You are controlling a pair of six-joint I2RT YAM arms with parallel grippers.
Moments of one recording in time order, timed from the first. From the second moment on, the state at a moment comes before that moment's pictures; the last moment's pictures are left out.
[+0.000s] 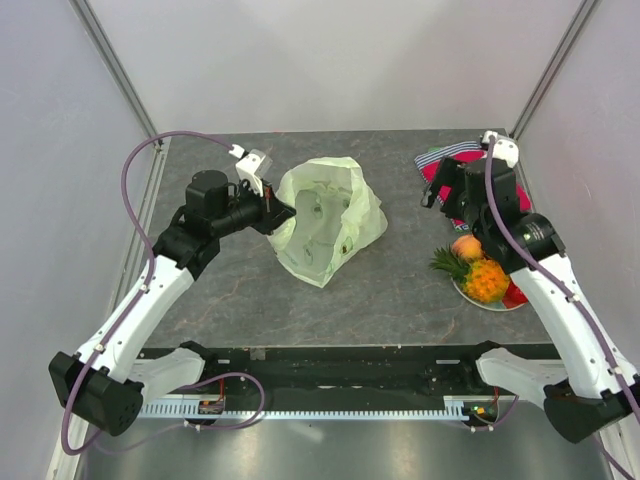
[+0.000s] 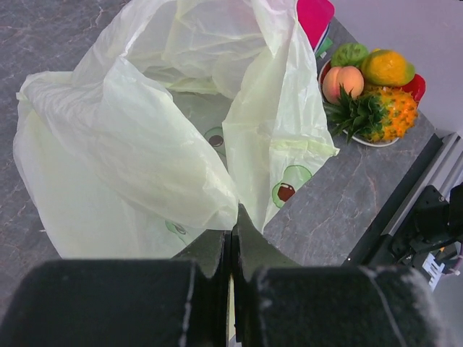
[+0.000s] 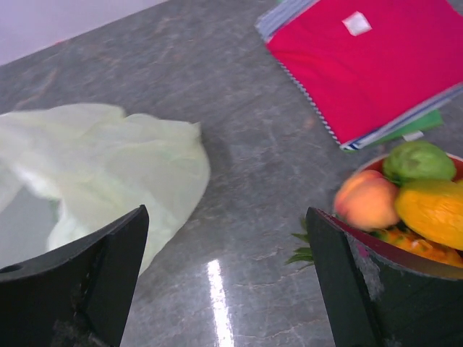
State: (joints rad) left arm -0.42 1.08 1.05 -0.31 0.42 -0.18; right arm 0.43 1.06 1.33 -0.76 0.38 0.51
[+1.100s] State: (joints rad) left arm -0.42 1.07 1.04 -0.31 0.40 -0.16; right arm -0.30 1.07 1.02 -0.79 0.16 1.04
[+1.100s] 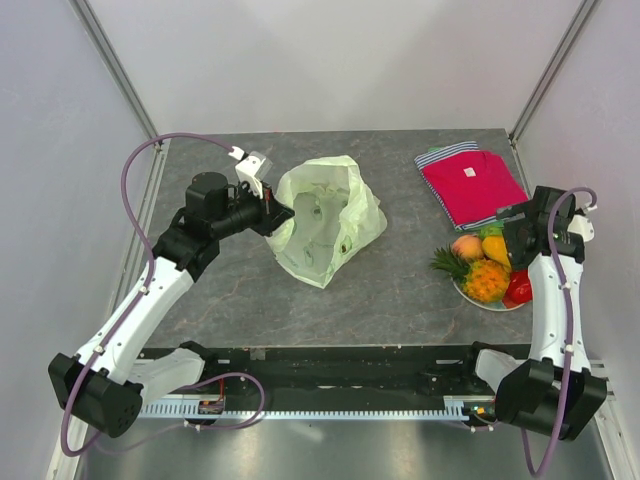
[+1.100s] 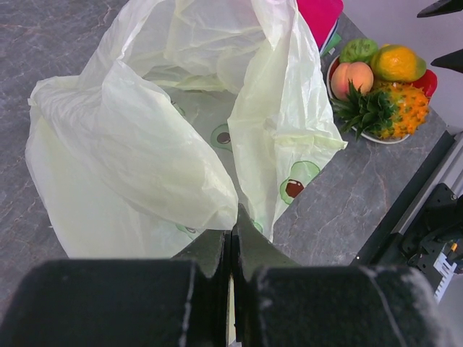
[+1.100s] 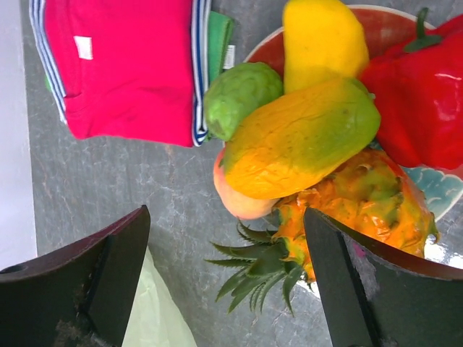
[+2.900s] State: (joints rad) left arm -0.42 1.09 1.04 -0.31 0.40 -0.15; right arm -0.38 1.19 0.89 -0.68 0.16 1.13
